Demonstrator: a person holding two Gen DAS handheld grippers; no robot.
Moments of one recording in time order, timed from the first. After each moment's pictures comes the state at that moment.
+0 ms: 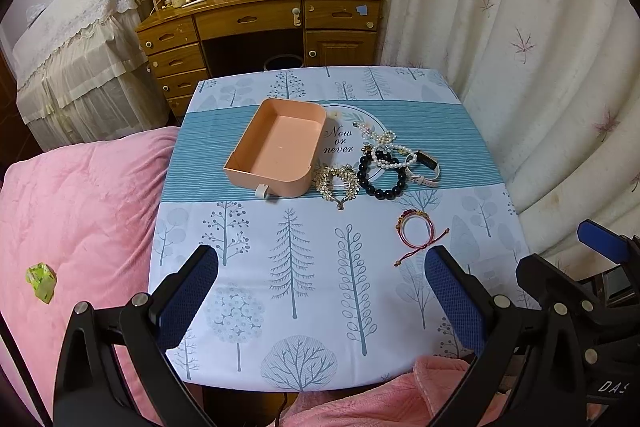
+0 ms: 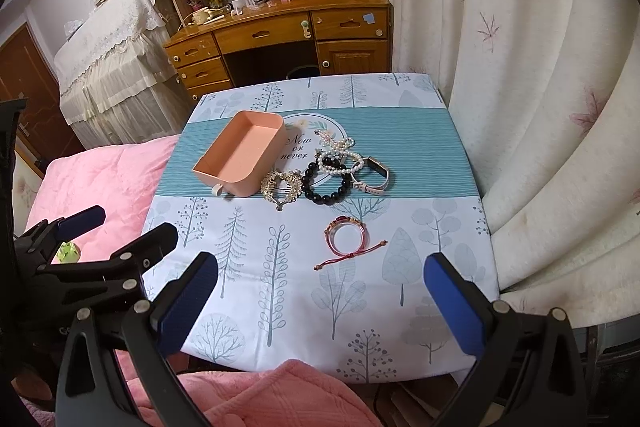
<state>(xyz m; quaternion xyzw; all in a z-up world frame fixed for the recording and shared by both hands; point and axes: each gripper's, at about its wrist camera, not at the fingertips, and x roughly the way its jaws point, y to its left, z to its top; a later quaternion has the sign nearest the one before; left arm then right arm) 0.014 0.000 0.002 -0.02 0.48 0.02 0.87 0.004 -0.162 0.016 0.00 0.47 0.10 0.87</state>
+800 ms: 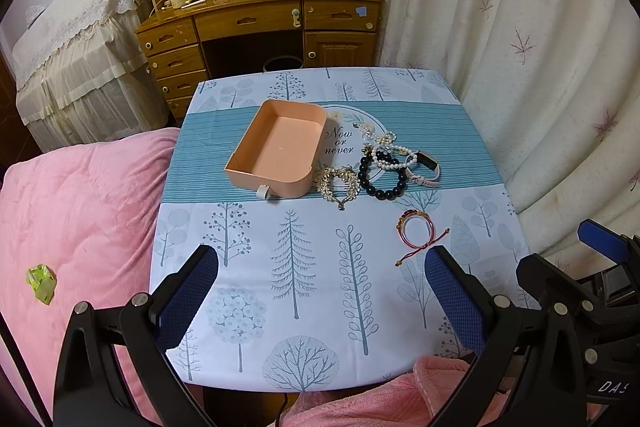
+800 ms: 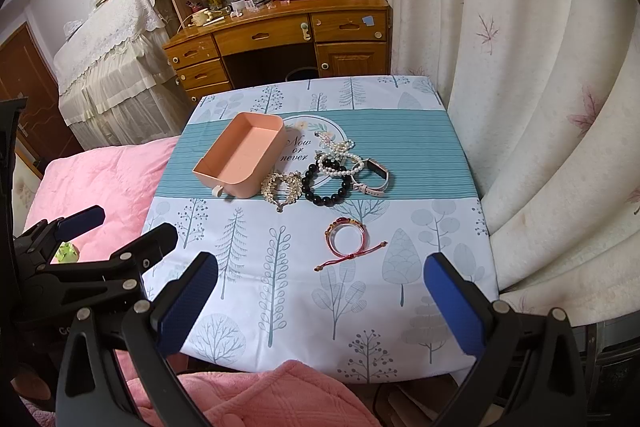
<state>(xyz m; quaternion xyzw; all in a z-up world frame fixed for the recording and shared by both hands) 0.015 0.000 0.002 -0.02 0.48 0.02 0.88 0.004 -0.162 0.017 0.00 0.48 0.11 0.87</state>
